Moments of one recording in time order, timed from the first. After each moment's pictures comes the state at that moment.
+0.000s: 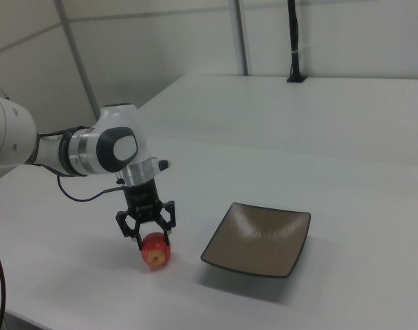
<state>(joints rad) 0.08 0.12 0.08 -2.13 -0.18 2.03 -0.48</state>
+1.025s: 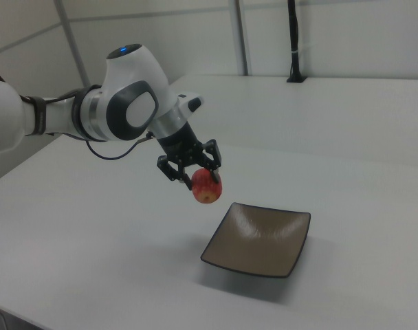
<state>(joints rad) -0.01 0.00 -0.03 -2.01 -0.18 2.24 -0.48</state>
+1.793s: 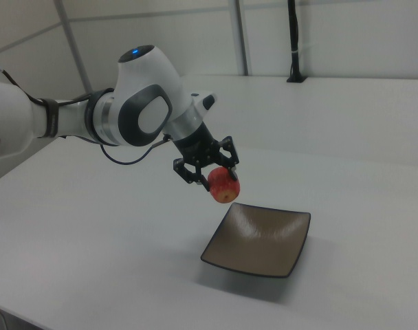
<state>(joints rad) -0.04 0.00 -0.07 -2.01 -0.18 2.31 -0.66</state>
